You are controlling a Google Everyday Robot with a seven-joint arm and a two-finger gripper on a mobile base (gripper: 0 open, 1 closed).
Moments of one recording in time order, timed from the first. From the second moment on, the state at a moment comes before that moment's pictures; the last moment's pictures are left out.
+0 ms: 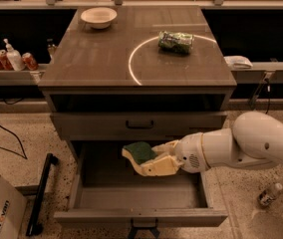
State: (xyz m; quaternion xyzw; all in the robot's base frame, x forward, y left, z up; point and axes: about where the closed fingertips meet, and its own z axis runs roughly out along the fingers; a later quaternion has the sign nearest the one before) arm 0.441 -0.041 0.722 -0.38 0.79 0.39 0.30
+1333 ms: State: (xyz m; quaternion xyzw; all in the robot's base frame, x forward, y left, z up) arm 0.460 -0.038 0.642 -0.33 0.81 0.38 0.28
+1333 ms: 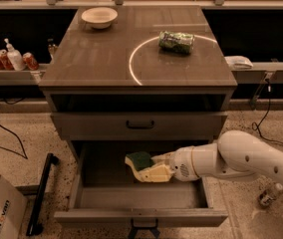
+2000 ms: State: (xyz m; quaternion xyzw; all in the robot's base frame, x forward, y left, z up) arm 0.482 -0.046 0.571 -0.31 0.82 0.39 0.28
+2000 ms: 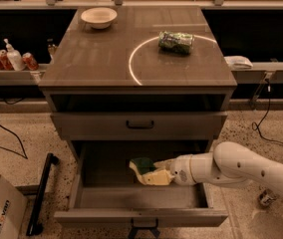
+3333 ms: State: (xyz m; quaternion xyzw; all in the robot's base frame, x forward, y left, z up) arm 0.497 -0.102 0.433 -0.18 0.87 0.39 0.24
